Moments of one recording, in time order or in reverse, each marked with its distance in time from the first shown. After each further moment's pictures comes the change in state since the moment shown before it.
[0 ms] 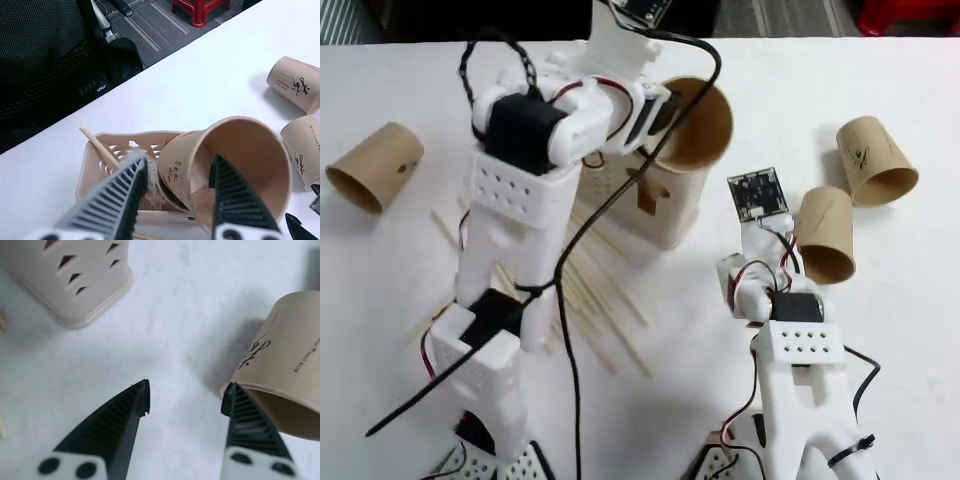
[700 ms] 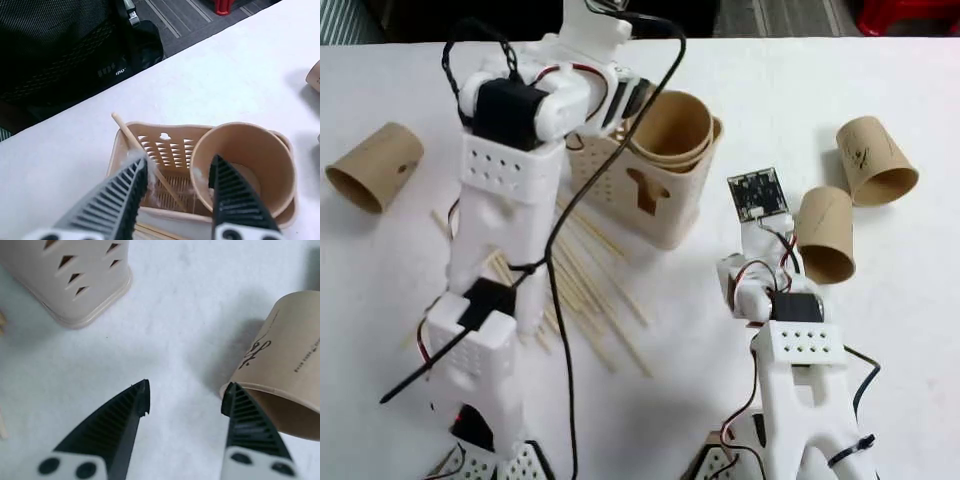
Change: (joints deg) left arm -6.1 3.6 -0.2 -1.3 0.0; right arm 0.0 0.0 0.0 0.0 0.0
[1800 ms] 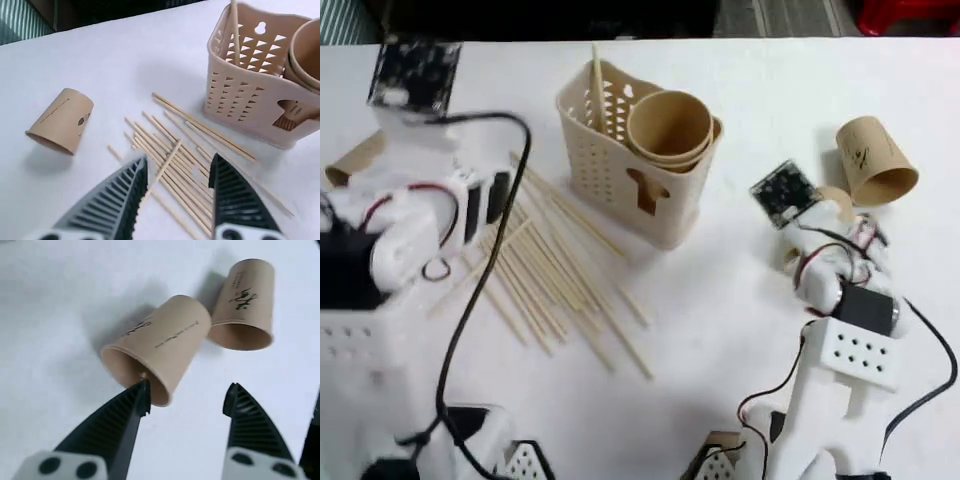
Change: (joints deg) left arm -19.1 -58.1 64.7 0.4 0.0; right arm 19.5 -3.6 -14.9 11.3 40.3
